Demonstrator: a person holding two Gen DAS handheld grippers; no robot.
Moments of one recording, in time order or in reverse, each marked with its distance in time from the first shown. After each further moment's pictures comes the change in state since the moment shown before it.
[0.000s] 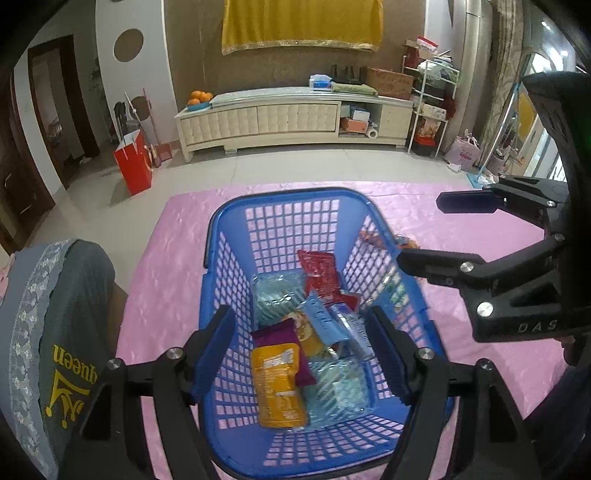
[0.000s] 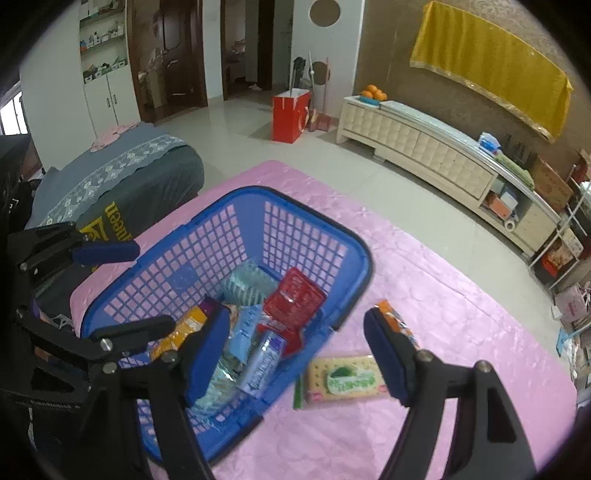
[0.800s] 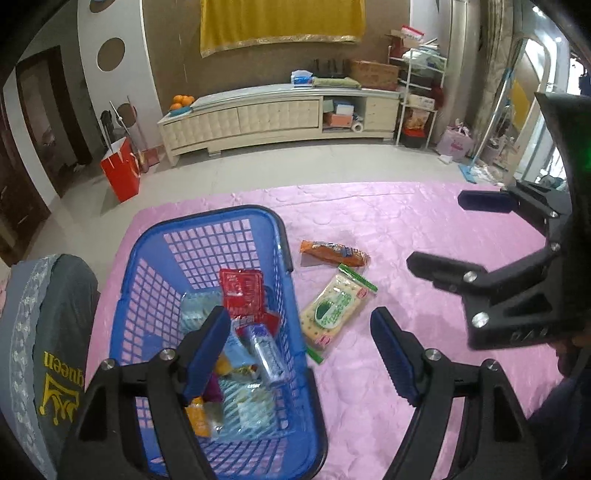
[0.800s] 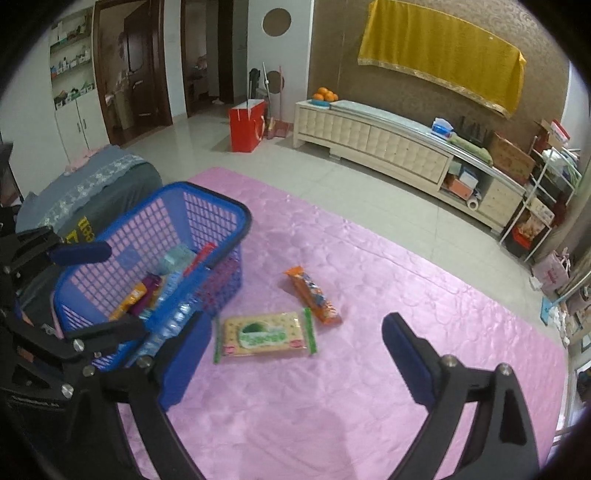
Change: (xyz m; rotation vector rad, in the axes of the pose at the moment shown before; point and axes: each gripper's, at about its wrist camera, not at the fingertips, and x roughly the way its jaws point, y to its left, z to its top) left arm 0.026 -0.106 0.031 0.032 0.029 0.032; right arm -0.026 -0.090 -0.054 0.084 -0.025 -0.092
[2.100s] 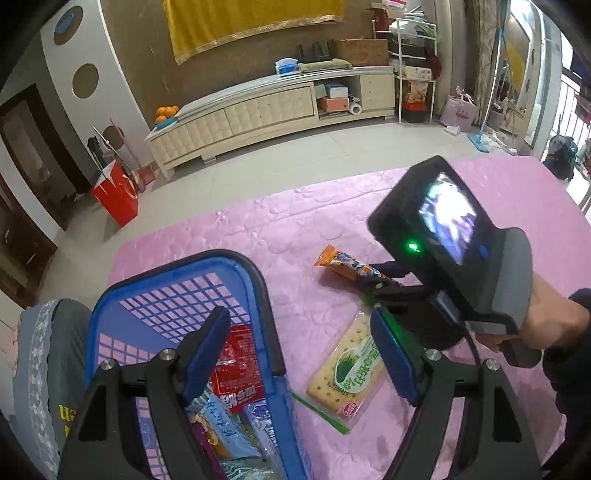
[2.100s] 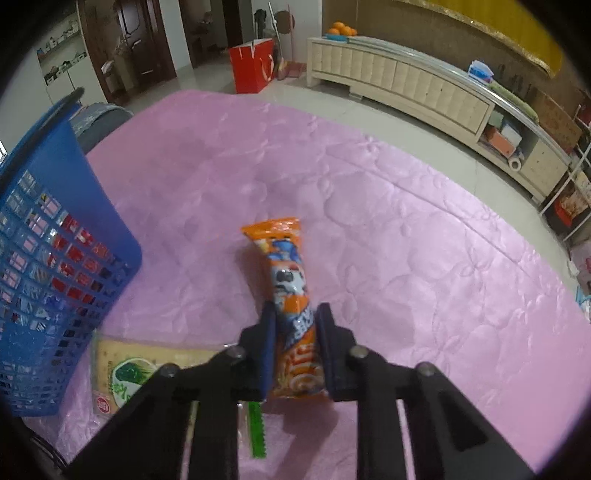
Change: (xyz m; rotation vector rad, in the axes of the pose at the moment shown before) left arm 0.089 -0.026 0.048 0.141 0.031 0.049; right arm 0.179 -0.043 -0.016 -0.004 0.172 0.113
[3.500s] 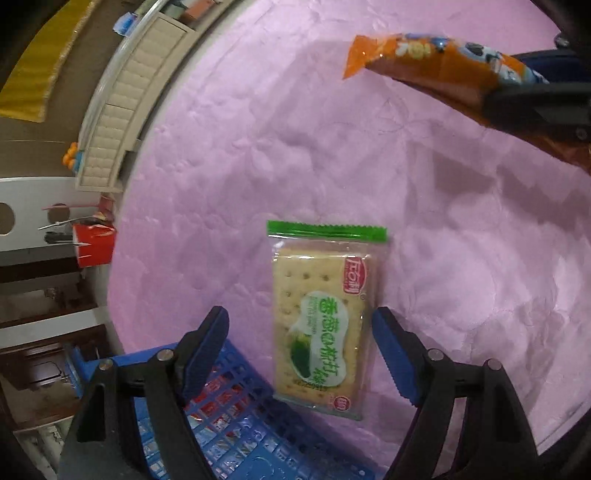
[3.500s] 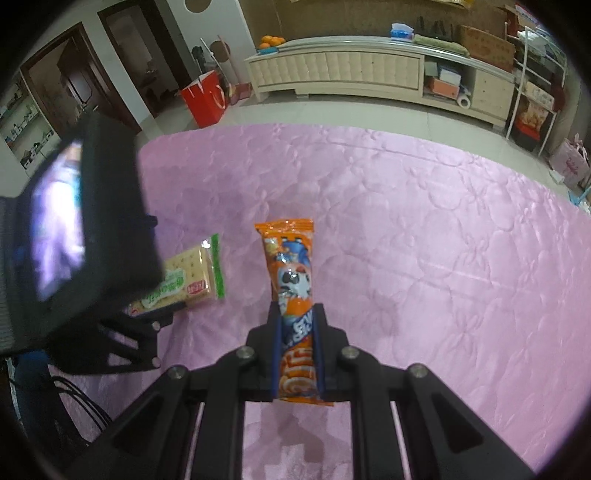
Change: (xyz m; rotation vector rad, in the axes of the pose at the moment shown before) left arm 0.132 -0.105 -0.018 0.639 0.521 0.104; right arm -0.088 -0.056 -0.083 0.292 -0.028 0.034
